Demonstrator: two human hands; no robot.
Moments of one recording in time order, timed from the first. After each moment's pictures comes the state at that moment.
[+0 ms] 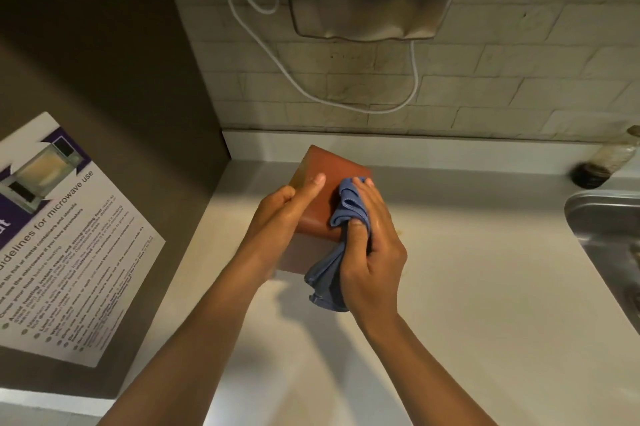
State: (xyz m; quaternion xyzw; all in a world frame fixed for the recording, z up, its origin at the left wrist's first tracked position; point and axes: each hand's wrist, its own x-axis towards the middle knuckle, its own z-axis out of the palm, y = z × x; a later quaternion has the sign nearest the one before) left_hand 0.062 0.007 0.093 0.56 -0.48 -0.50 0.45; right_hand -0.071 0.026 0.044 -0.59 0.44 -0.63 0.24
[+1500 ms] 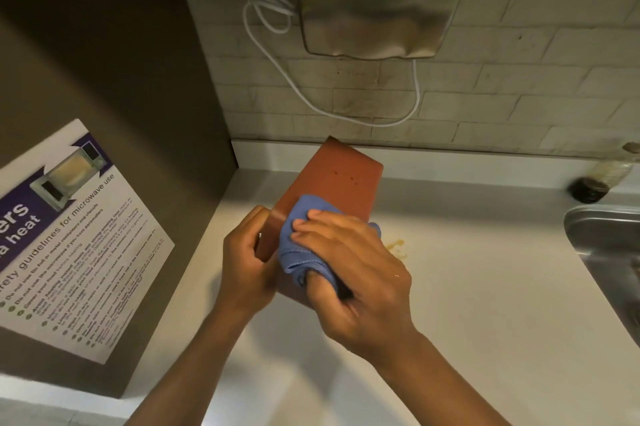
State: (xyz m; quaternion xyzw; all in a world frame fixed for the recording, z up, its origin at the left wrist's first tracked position) left_hand 0.088 0.050 0.064 0.54 -0.59 -0.22 0.56; right_hand -0.073 0.068 0.098 -0.76 0.26 -0.60 0.07
